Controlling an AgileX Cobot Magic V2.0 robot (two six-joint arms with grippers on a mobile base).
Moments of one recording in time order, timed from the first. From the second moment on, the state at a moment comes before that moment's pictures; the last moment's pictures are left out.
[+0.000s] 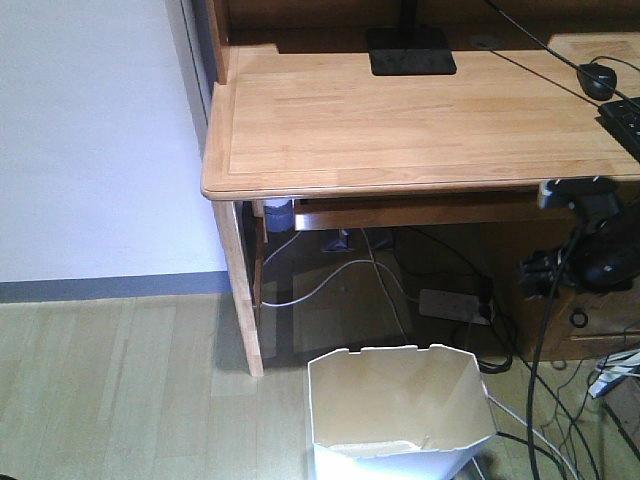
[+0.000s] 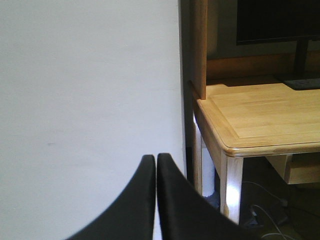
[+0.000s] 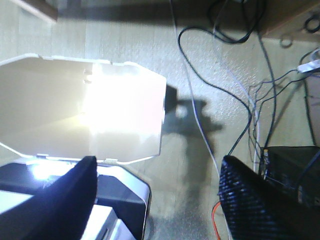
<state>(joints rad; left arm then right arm) 0.05 -0.02 0.03 0.04 0.12 -0.05 -0.12 1.79 -0.87 0.23 0.52 -0.39</state>
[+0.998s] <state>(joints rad) 0.05 -0.02 0.03 0.04 0.12 -0.05 -0.06 2.70 -1.18 0.31 0.18 -0.53</state>
